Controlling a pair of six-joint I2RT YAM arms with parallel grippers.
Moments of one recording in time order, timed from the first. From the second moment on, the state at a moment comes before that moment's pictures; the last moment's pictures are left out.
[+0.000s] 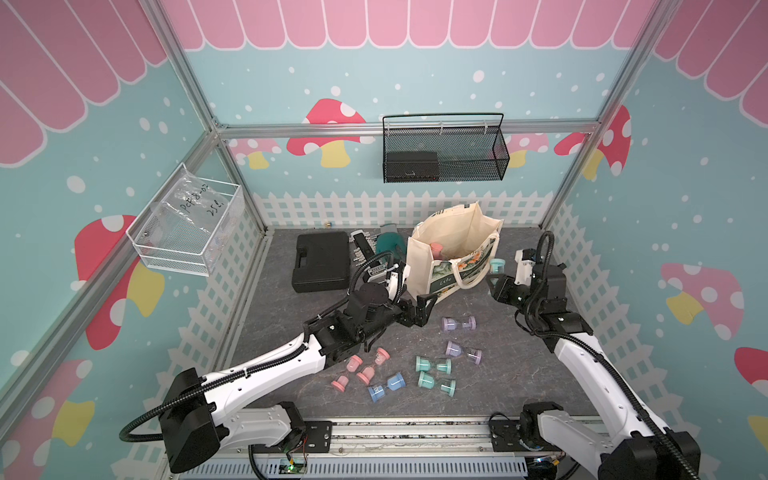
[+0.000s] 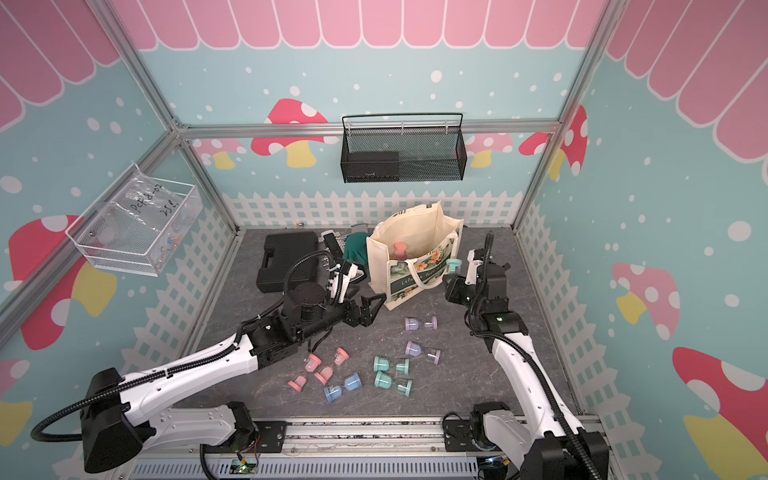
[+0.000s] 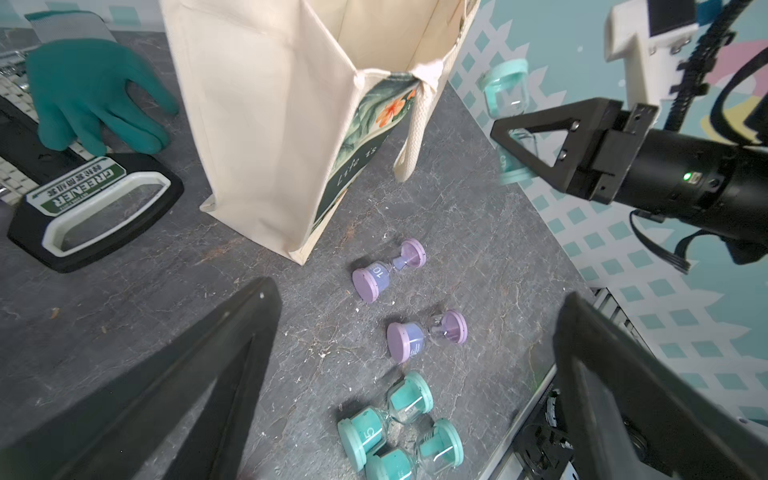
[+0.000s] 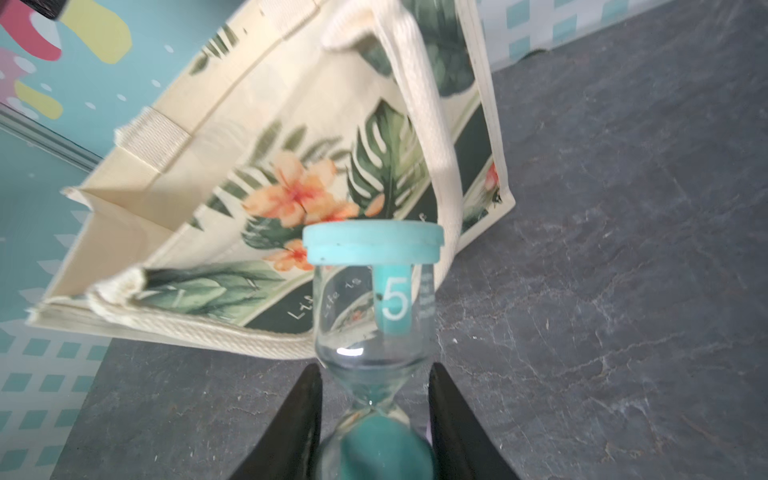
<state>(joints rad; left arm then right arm) -0.90 1.22 0.93 0.01 -0.09 -0.48 0.10 1.03 0.82 -0.26 -0.21 0.41</state>
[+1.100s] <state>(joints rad) -0.80 1.30 1.05 0.03 -0.06 -0.45 0.30 1.69 1.53 -0.32 -0.19 0.27</state>
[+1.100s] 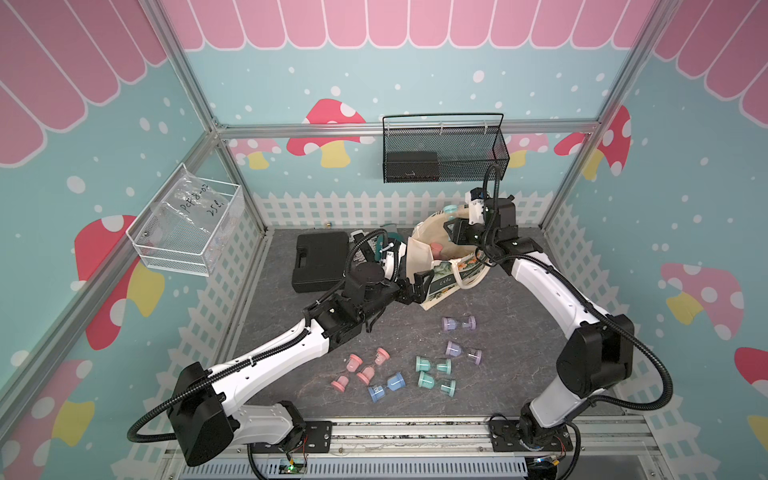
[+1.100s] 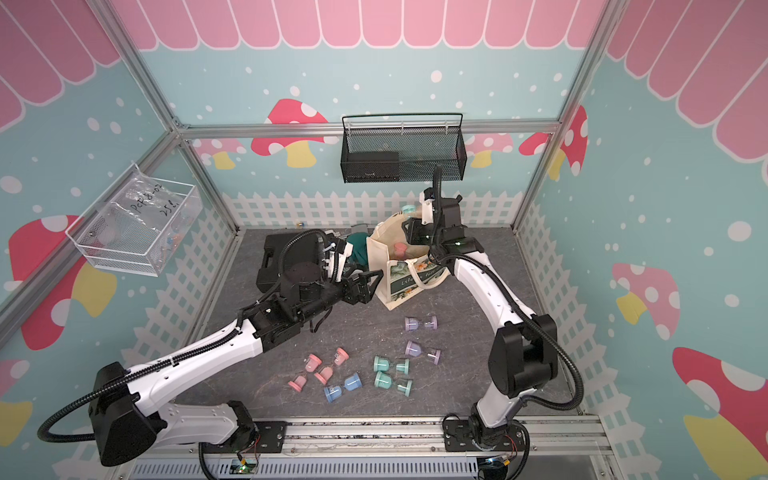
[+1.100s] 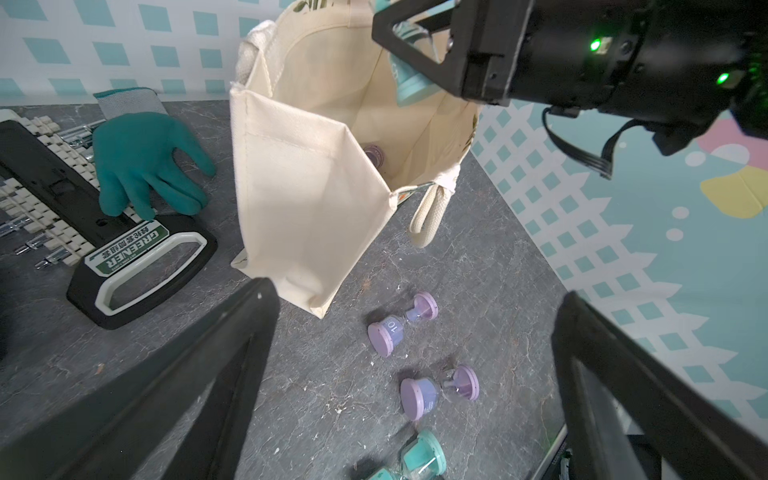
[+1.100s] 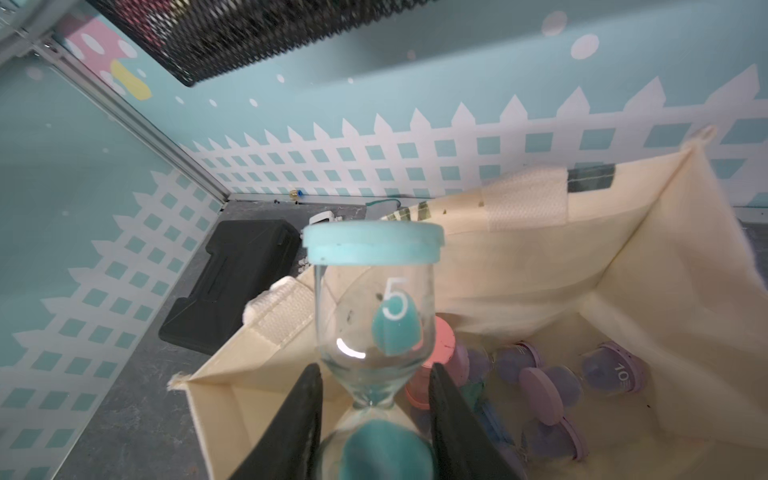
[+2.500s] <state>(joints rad) -0.77 1.29 1.02 0.05 -0.05 -0.47 0.39 1.98 1.64 -0.50 0.13 0.15</state>
